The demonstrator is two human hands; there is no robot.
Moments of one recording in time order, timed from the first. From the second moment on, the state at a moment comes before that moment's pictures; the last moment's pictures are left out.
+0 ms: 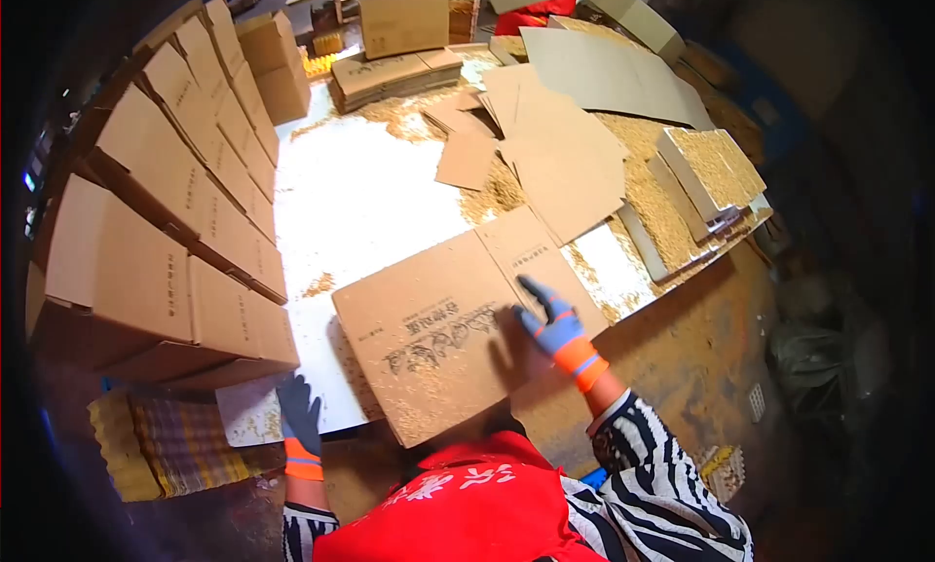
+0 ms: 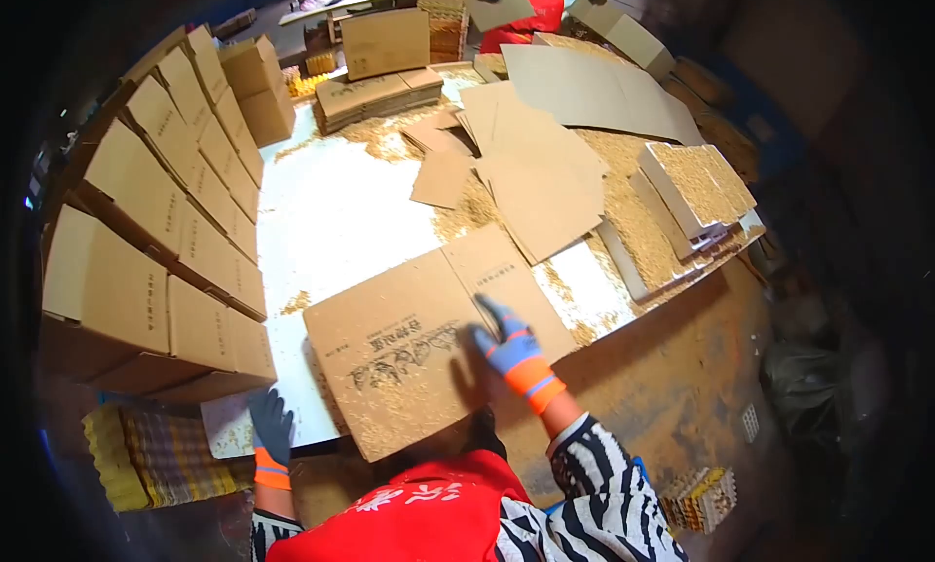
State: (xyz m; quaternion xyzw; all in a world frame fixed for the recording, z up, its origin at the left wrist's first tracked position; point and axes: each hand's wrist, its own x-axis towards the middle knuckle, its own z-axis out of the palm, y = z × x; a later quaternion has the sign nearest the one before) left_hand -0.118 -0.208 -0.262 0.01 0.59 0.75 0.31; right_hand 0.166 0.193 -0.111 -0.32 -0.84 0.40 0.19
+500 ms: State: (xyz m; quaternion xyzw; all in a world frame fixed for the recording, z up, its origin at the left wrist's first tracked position) left_hand 0.020 -0.012 -0.235 -0.13 0.40 0.77 0.48; right_hand 0.261 0.386 -0.208 -0.34 -0.65 0.67 0.07
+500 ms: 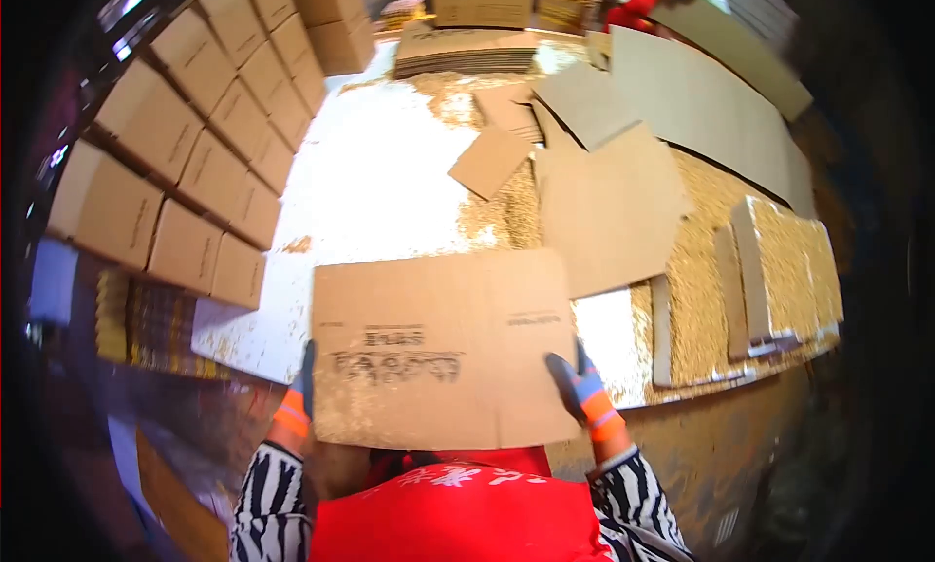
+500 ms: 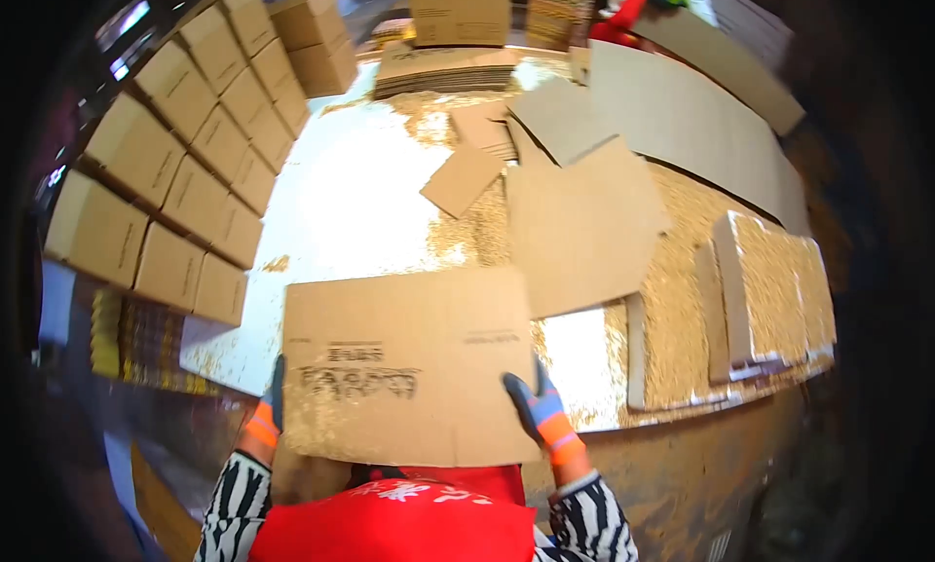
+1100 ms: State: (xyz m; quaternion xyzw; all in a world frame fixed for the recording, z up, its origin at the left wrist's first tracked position) left_hand 0.029 0.056 -0.246 -0.07 0.78 0.62 0.09; right_hand 0.307 0.494 -0.078 -0.28 -0.65 0.71 -0.08
